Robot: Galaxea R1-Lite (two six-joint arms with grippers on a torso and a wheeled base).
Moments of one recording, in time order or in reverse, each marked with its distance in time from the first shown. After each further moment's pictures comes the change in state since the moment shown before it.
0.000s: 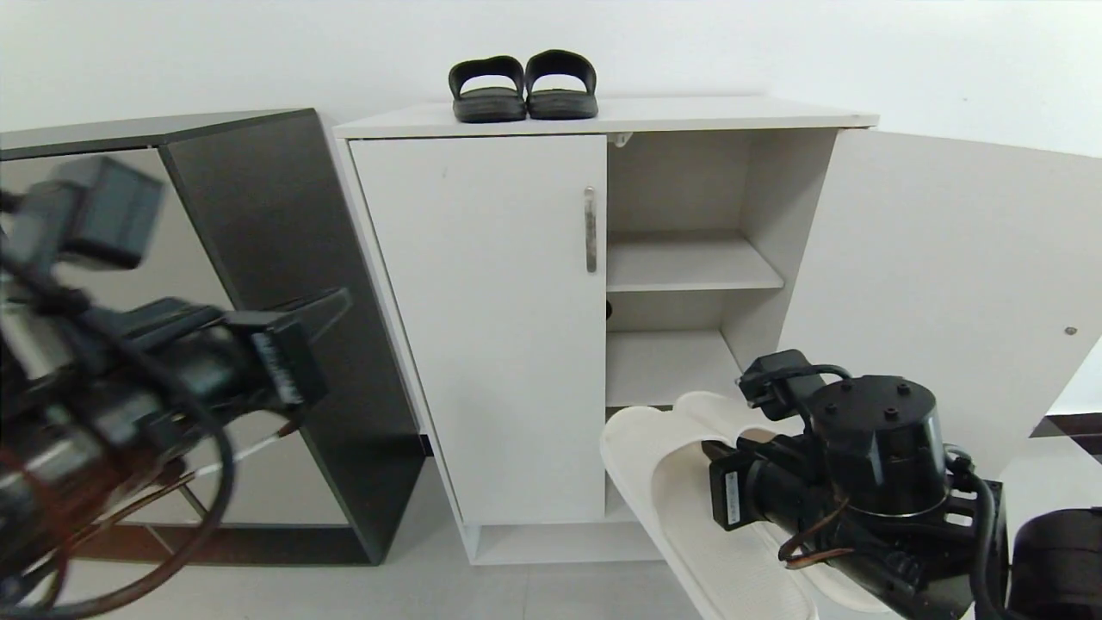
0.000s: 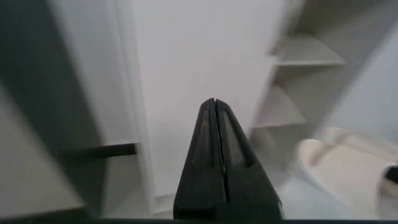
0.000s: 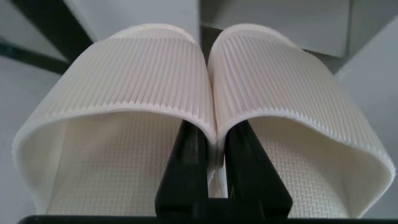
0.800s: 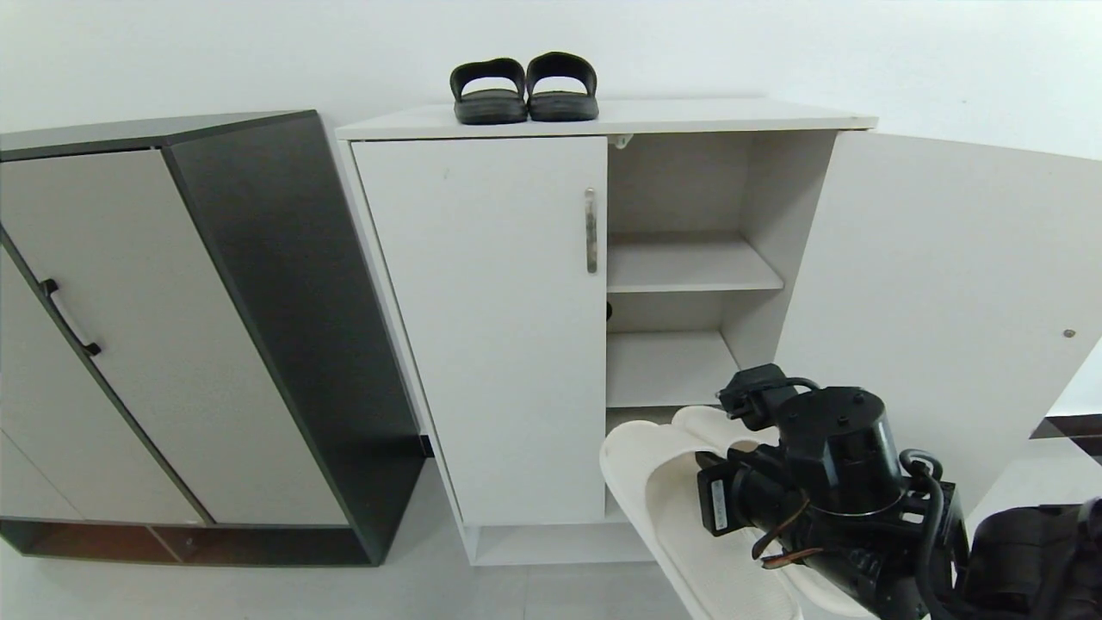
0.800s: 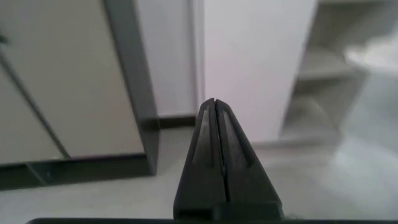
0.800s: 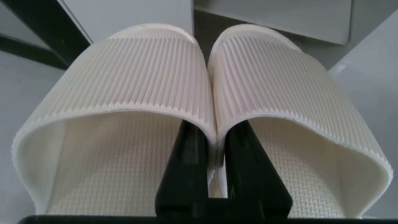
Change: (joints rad) left arm 0.534 -1.109 0.575 0.555 -0.379 0.105; right arm -0.014 0.067 -0.012 -0.001 -0.002 0.001
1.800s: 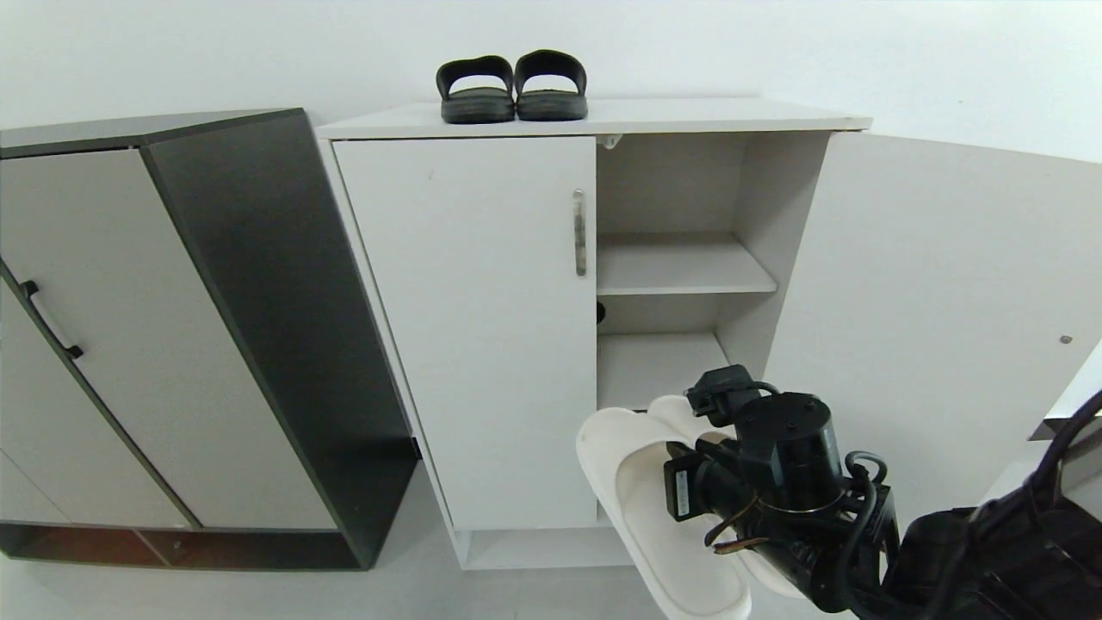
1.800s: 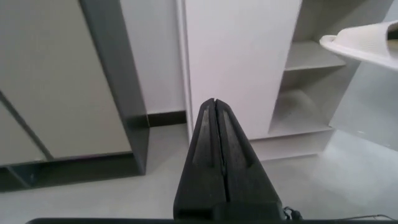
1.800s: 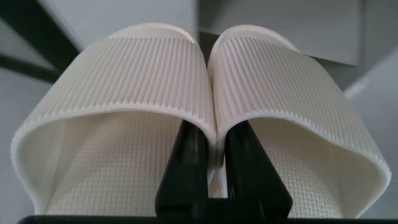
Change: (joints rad) left arm 0.009 -0.056 0.038 0.004 -0.026 -0.010; right arm 0.003 0.133 -0.045 -0.166 -0.023 -0.006
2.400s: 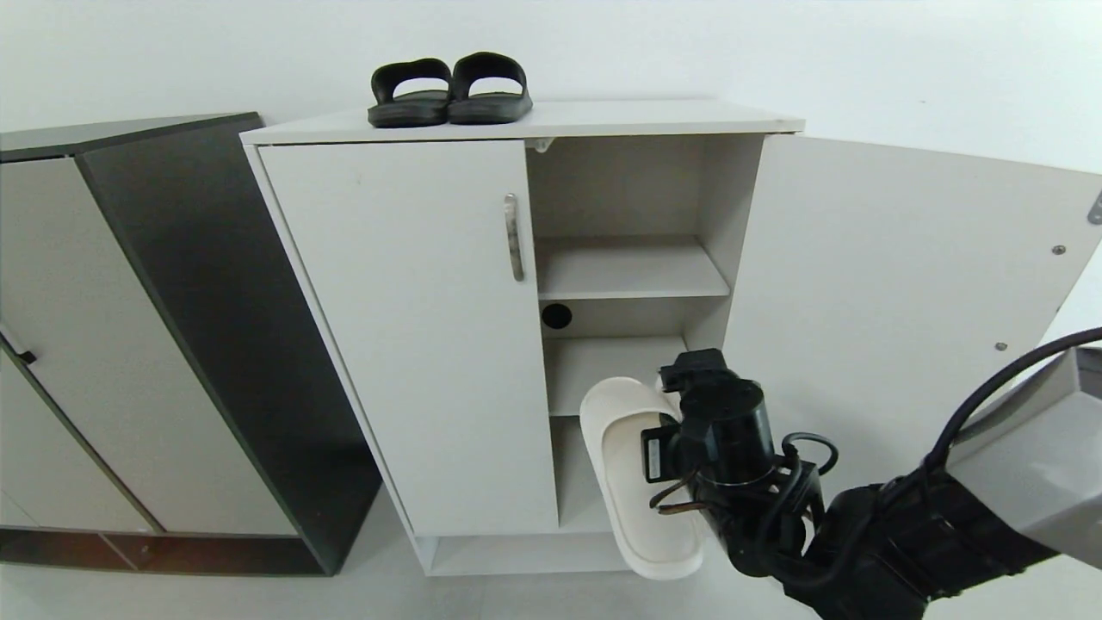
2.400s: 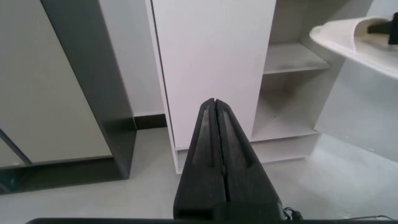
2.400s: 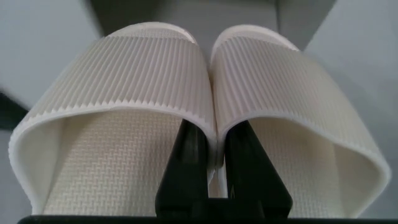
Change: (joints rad) left arm 0.000 0.000 0.000 -0.001 0.000 0.000; right arm 0.002 0.137 -0.178 0.007 -0.197 0.002
